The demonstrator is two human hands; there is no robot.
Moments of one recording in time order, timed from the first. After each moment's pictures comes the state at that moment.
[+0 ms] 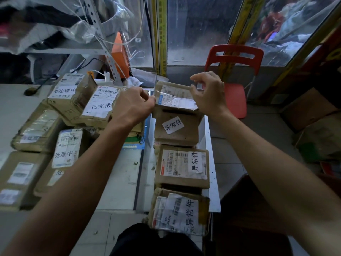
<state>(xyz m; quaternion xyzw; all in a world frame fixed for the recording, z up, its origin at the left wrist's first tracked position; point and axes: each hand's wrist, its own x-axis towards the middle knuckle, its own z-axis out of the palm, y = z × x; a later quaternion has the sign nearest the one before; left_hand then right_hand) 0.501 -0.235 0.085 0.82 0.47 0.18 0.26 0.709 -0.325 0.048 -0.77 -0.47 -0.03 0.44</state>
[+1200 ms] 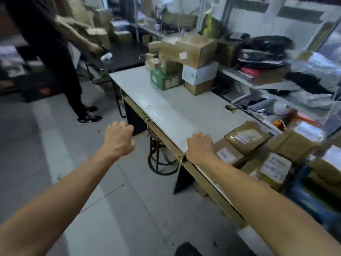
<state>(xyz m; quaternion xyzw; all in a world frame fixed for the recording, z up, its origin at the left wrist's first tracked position) -0.252 -0.294 0.053 0.63 0.78 -0.02 -0.05 0.008 -0.222 0.032 -0.52 -0.84 -0.07 -0.13</state>
